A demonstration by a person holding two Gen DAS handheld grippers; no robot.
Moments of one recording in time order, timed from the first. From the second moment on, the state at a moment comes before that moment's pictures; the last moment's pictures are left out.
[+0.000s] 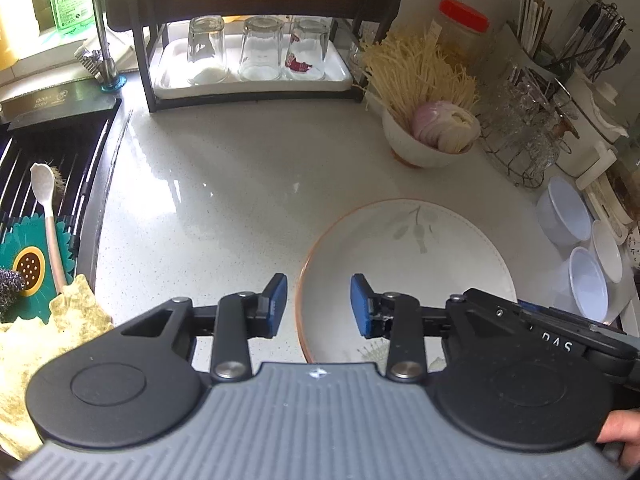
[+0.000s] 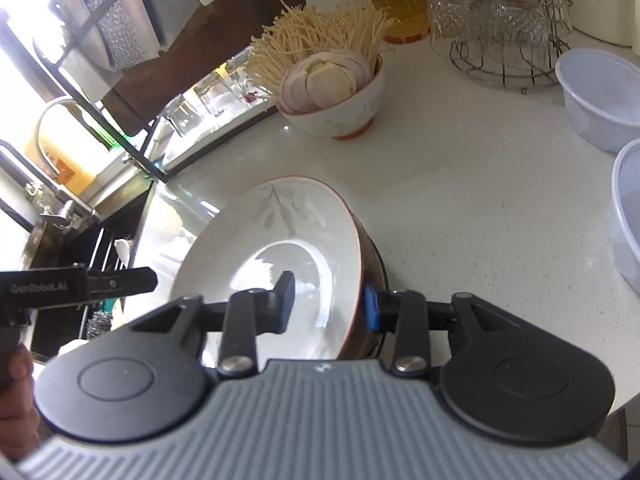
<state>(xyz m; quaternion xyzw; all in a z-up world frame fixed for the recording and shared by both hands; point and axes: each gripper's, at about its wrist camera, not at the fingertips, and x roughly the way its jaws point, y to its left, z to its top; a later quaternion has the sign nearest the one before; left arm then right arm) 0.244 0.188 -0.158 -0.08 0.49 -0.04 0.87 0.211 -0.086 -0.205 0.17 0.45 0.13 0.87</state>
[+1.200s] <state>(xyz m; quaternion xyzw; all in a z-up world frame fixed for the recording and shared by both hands) 0.231 0.151 -0.145 -0.11 0.46 -0.09 0.88 0.218 -0.118 -0.155 0.15 0.47 0.13 0.86</state>
